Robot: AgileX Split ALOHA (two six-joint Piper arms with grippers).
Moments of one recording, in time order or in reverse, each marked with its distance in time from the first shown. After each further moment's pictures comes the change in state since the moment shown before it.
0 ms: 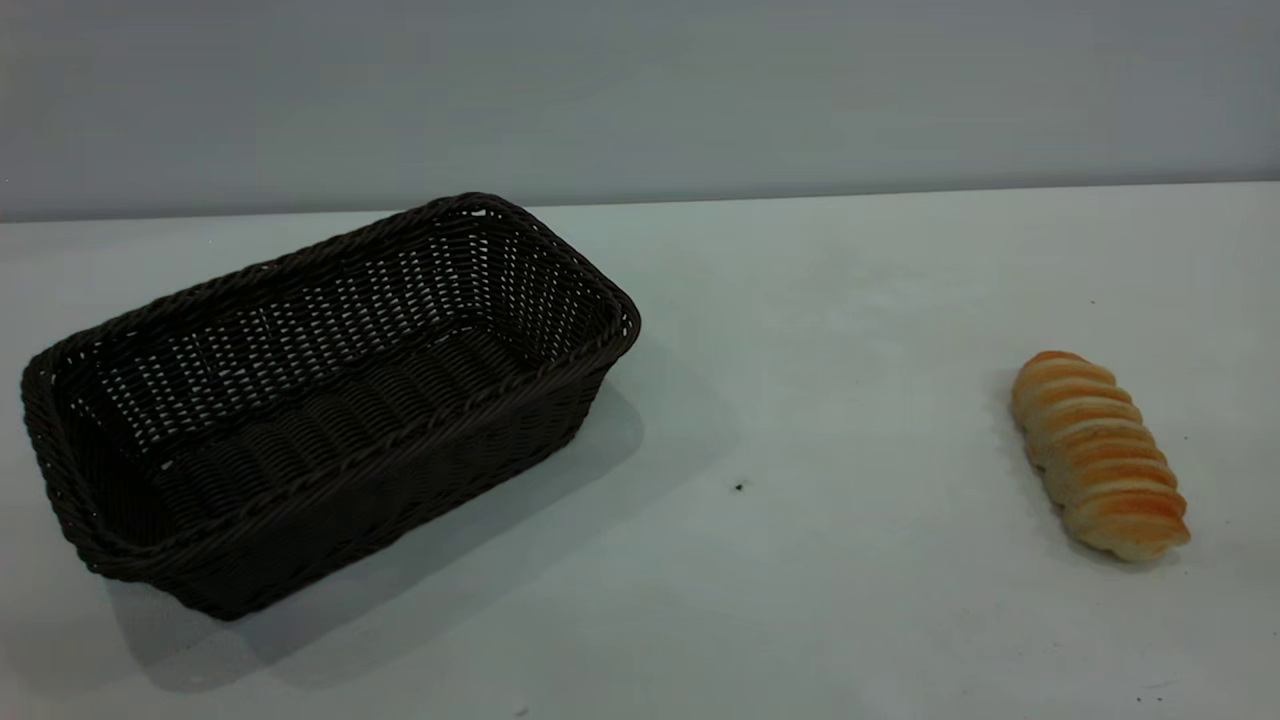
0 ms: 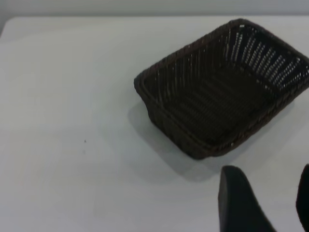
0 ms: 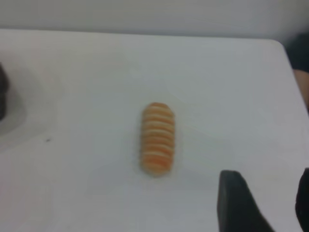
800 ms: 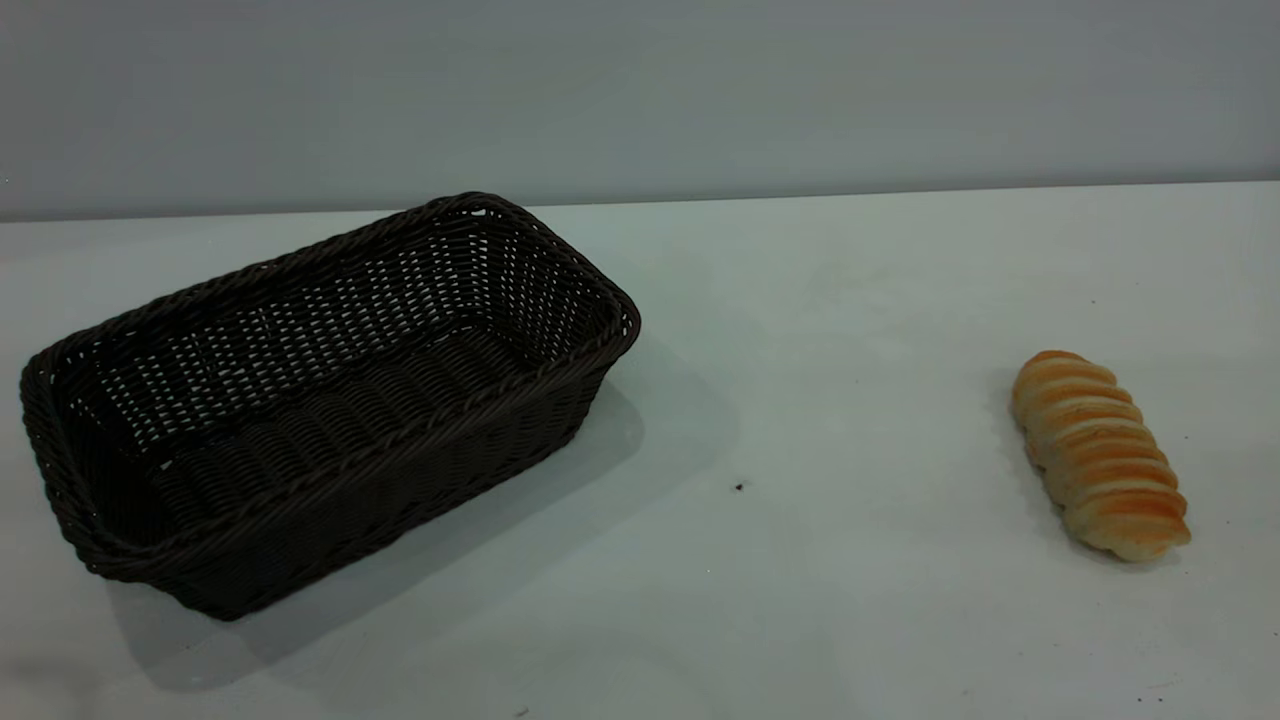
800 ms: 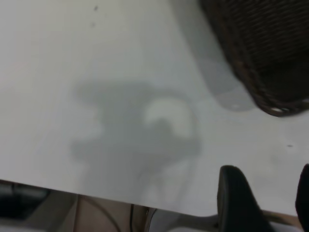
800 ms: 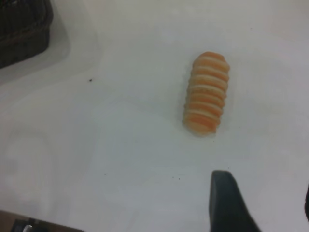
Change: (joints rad) left arm 0.000 0.980 -0.075 0.103 -0.248 -0.301; right arm 0.000 0.315 -0.028 0.149 -0.033 -0.171
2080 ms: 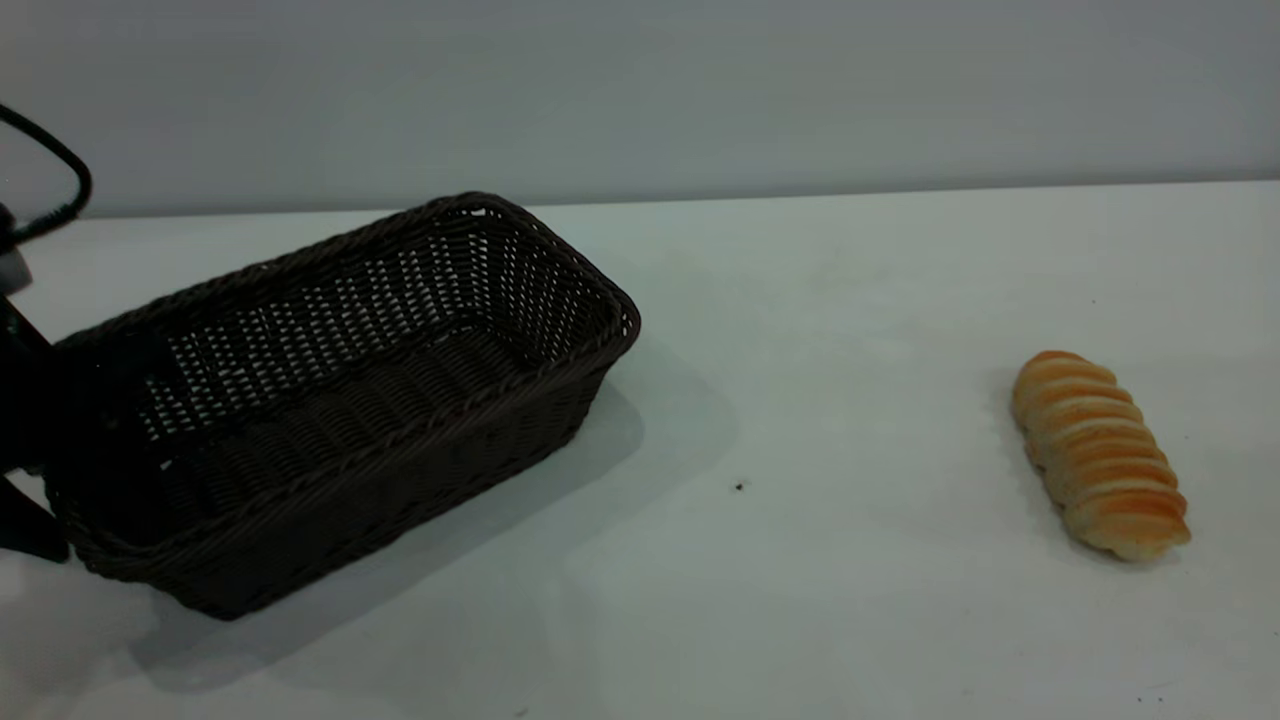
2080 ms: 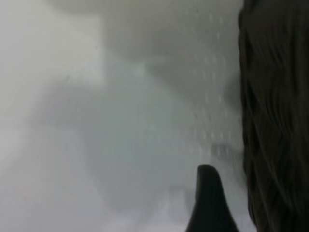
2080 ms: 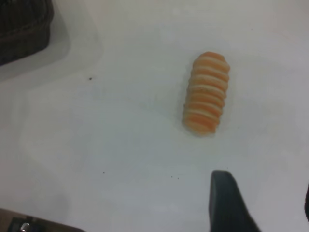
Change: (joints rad) left arm 0.000 0.878 -0.100 -0.263 -0.642 -0.085; right arm 0.000 0.000 0.000 0.002 0.001 -0.015
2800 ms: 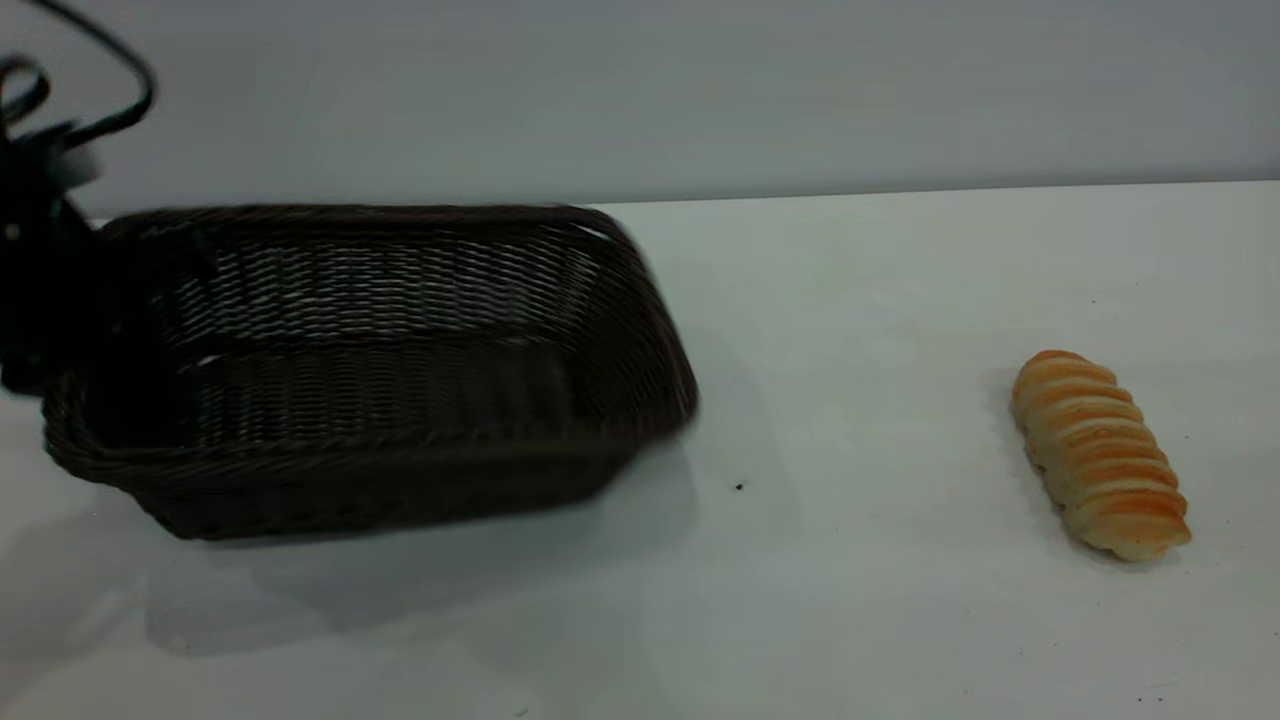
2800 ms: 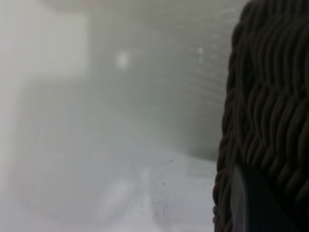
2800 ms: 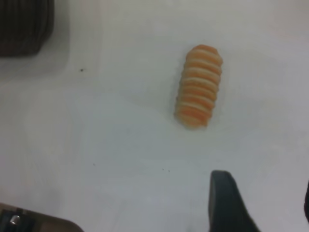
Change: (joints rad) left arm -0.015 0.007 -0.257 -0.023 0.263 0.256; right arm 0.000 0.000 0.000 -0.033 0.016 -0.002
